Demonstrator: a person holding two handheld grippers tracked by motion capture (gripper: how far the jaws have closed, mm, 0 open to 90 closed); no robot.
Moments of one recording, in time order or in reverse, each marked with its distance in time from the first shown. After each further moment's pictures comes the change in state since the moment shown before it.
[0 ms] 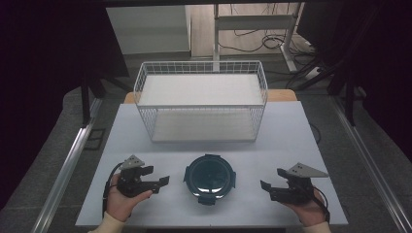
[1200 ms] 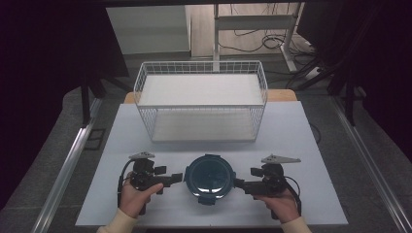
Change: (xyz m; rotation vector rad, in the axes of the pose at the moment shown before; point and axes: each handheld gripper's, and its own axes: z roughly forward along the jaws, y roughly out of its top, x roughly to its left) left arm -0.009 0.019 0.029 0.046 -0.170 -0.181; right arm 0.044 0.035 0.045 0.084 0.223 0.218
